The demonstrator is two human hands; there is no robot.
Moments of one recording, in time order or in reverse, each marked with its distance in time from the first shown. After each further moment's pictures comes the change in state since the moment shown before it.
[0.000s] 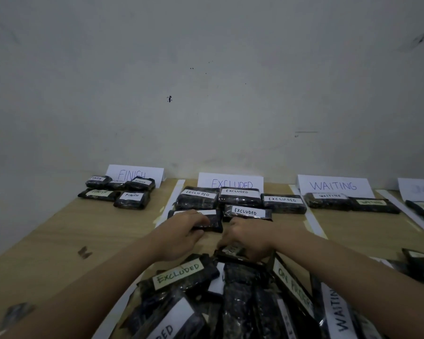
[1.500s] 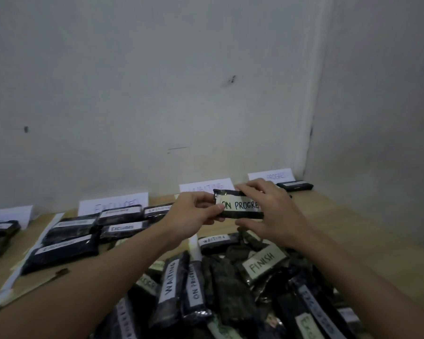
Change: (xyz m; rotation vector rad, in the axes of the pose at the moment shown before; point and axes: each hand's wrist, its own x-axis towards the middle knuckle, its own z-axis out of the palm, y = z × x) left_hand 0.059 0.269 0.028 -1.016 -0.087 0.022; right_hand -0.307 -0.005 0.024 0.084 0.859 0.818
